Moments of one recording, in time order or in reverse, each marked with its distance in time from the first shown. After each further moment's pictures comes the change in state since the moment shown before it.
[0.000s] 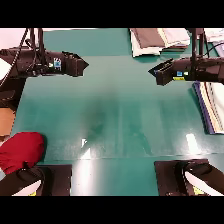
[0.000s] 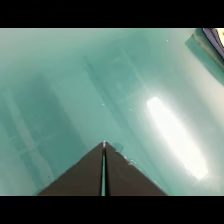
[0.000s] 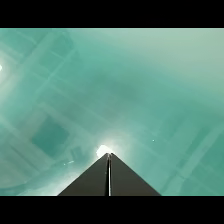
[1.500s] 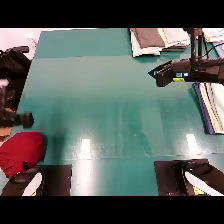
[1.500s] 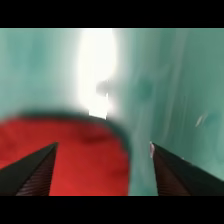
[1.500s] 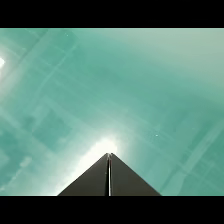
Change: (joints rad) left arm 0.561 0.366 -0.617 0.438 -0.430 0.003; right arm 0.001 0.000 0.000 0.002 0.024 0.001
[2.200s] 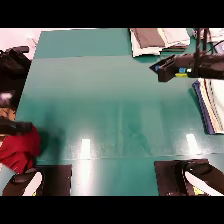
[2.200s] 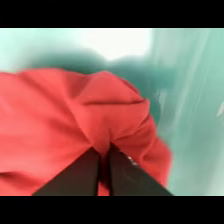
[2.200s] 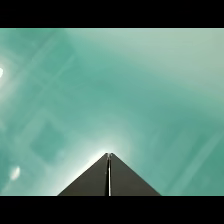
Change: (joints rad) left arm 0.061 0.020 -0.035 0.049 0.042 -0.026; right arm 0.000 0.000 0.072 -0.001 -0.020 0.000
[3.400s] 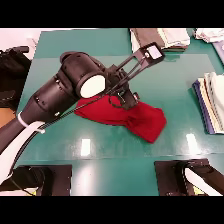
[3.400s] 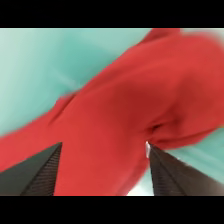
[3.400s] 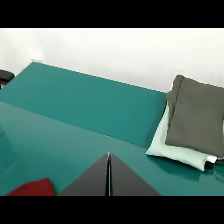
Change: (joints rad) left arm -1.078 -0.789 1.030 -0.089 0.138 0.188; right arm -0.267 0.001 0.475 -0.004 0.105 0.051
